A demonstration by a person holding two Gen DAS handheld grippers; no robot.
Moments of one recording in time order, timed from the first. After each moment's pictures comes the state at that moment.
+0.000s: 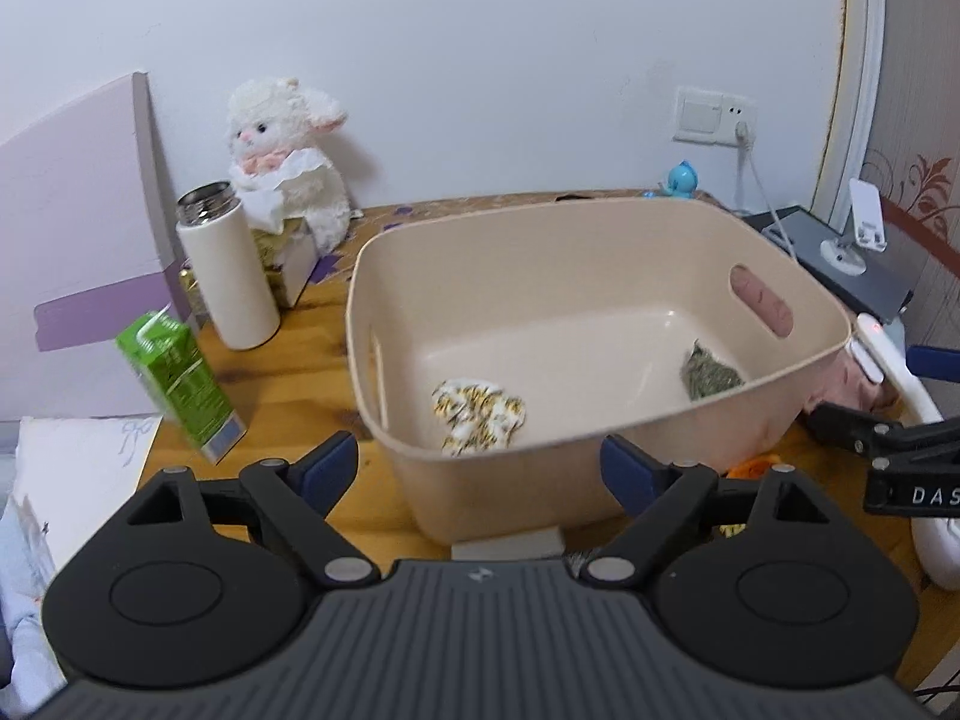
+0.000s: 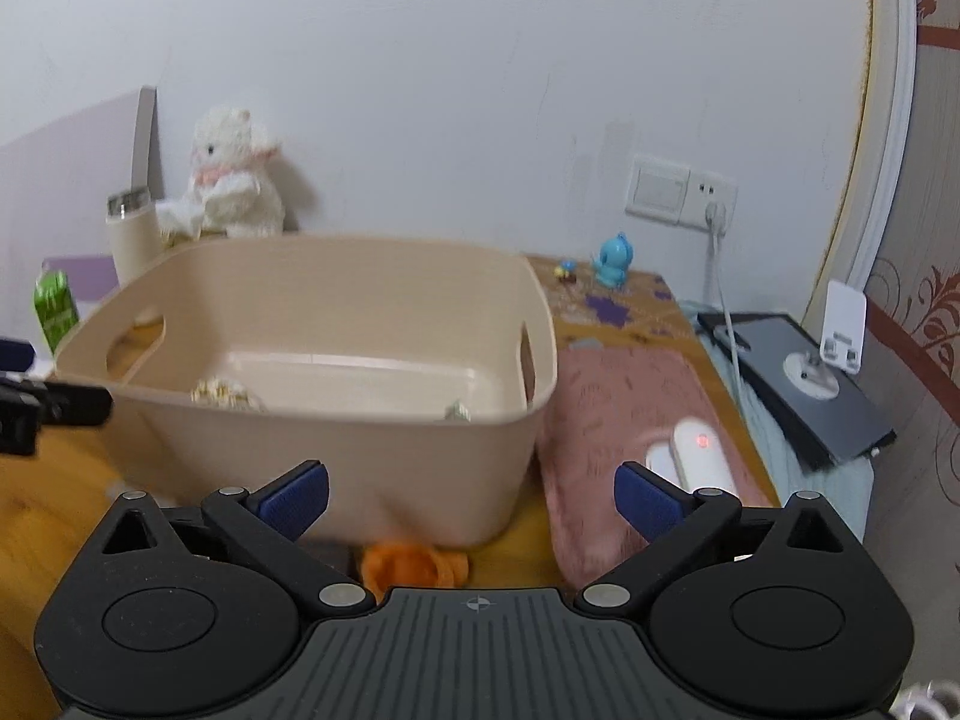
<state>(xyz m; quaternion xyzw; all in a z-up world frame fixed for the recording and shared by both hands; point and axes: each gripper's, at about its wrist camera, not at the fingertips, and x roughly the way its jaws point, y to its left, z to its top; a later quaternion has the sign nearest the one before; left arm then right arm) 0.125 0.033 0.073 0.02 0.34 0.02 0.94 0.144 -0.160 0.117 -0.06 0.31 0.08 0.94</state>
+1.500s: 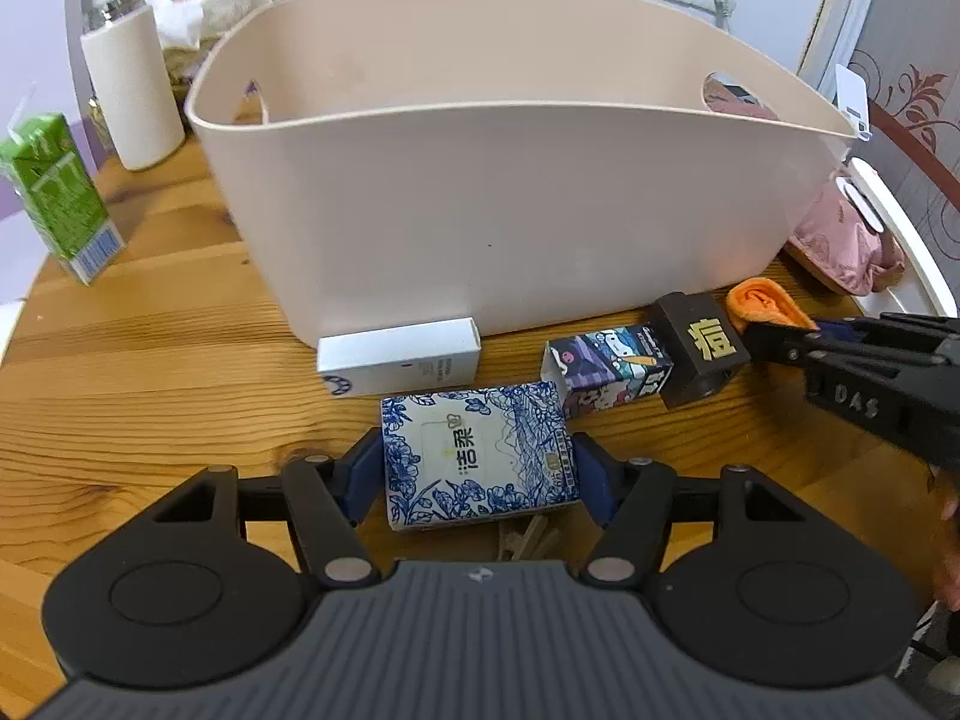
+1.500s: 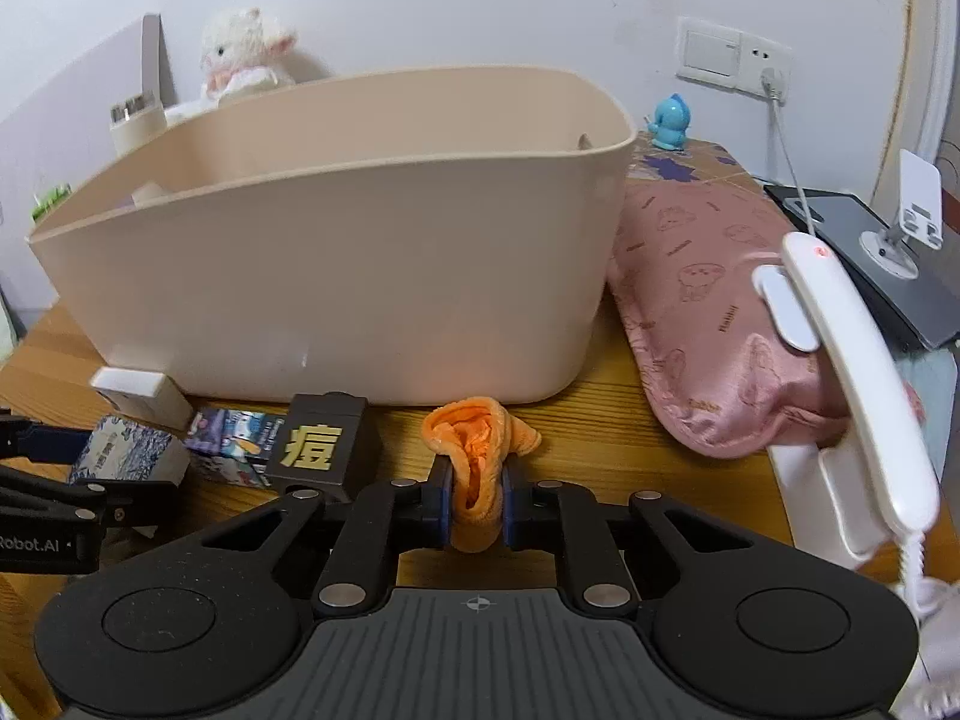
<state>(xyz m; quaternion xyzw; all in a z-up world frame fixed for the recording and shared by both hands) 0.124 0.016 -0.015 -0.01 0.45 -0.03 0.89 0.158 -0.162 0.050 -0.02 0.39 0.12 0.91</state>
